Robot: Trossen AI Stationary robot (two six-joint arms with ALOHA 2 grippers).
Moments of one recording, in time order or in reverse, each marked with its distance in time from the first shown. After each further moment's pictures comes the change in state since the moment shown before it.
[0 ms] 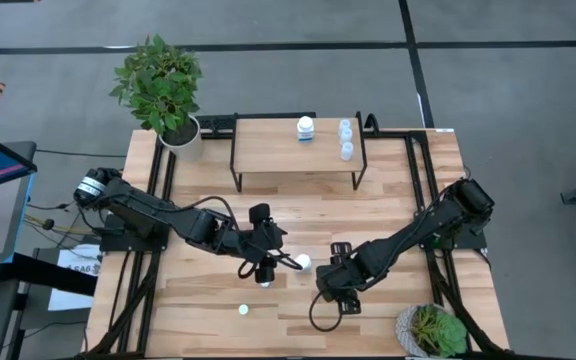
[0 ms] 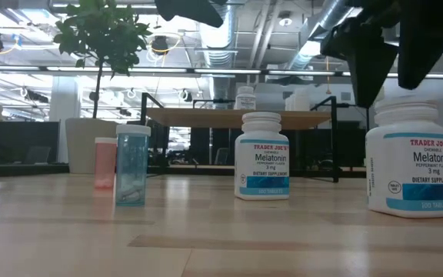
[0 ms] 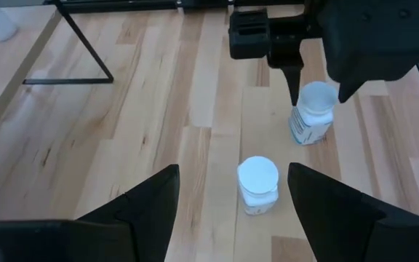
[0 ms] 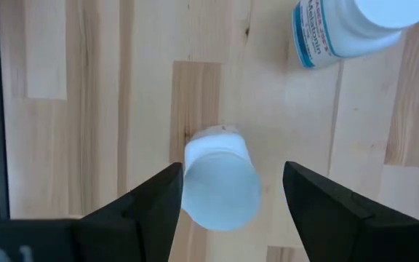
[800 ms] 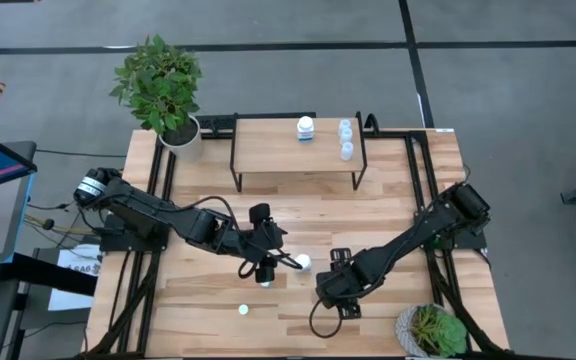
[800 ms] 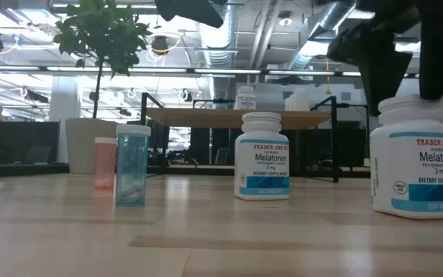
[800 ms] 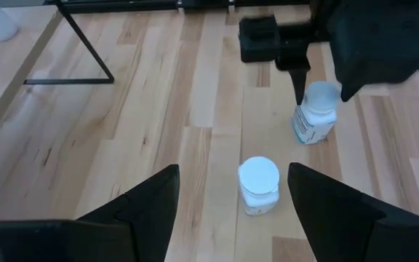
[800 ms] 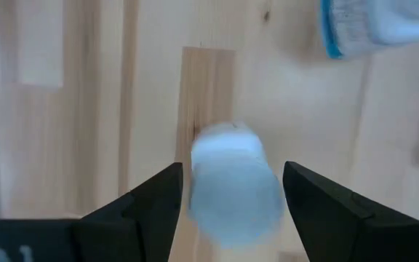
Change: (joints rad) left arm 0.000 0.000 -0.001 0.001 0.000 0.000; right arm 0.024 0.020 -0.021 0.016 -0.001 0.000
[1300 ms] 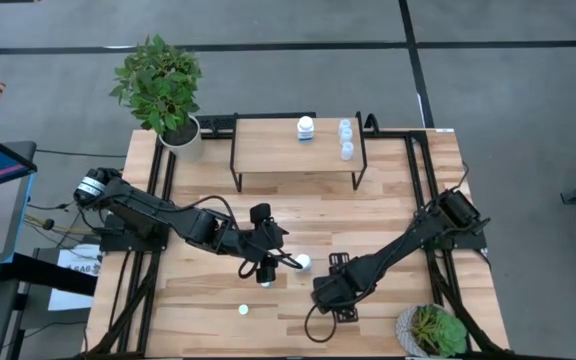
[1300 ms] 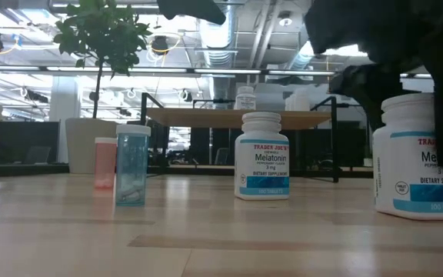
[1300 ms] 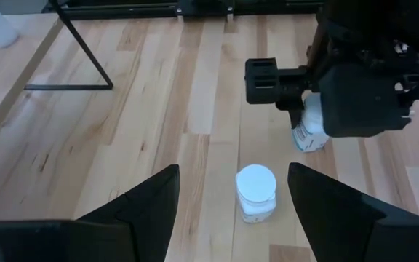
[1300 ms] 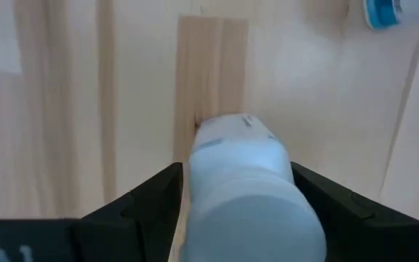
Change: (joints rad) left arm 0.000 0.000 0.000 0.024 0.000 0.000; right arm 0.011 0.126 0.018 -0.006 -0.023 0.034
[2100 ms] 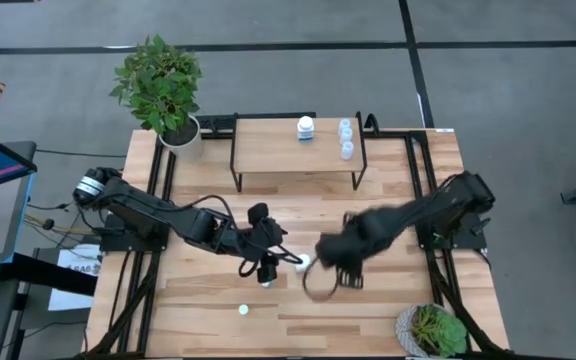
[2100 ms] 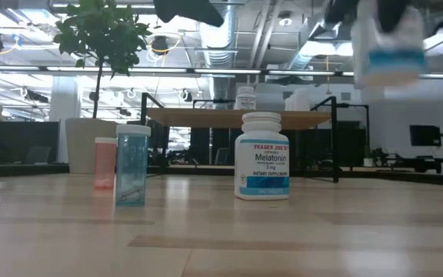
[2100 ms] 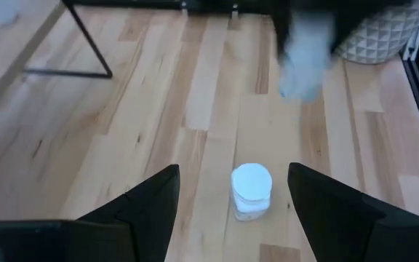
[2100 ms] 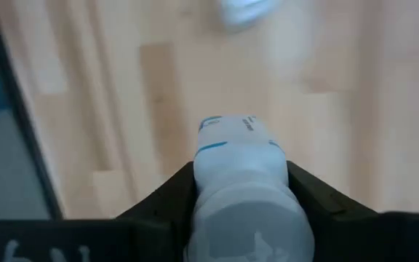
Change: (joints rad) left arm 0.000 -0.002 0.000 -0.008 0.000 -0.071; right arm -0.129 -0.135 0.284 -0.441 -0.038 0.050
